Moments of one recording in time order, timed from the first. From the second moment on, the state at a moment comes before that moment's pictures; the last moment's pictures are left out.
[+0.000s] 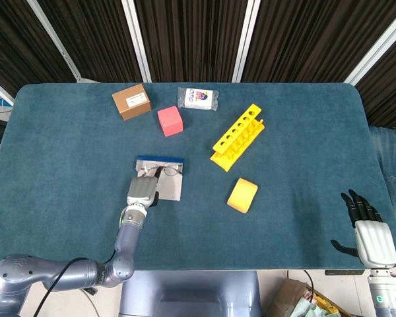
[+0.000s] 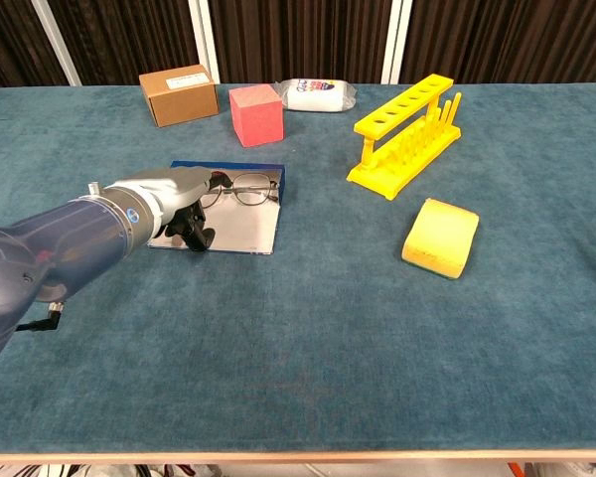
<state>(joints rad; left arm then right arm) -0.92 -1.88 -0.28 -1.38 0.46 1.13 0.82 0.07 -1.17 0.06 -1.65 -1.46 1.46 -0.10</state>
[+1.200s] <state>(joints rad) -0.95 -1.92 -0.30 -1.34 0.47 1.16 0.89 0.07 -1.17 0.07 -1.66 -1.46 1.46 -0.09</state>
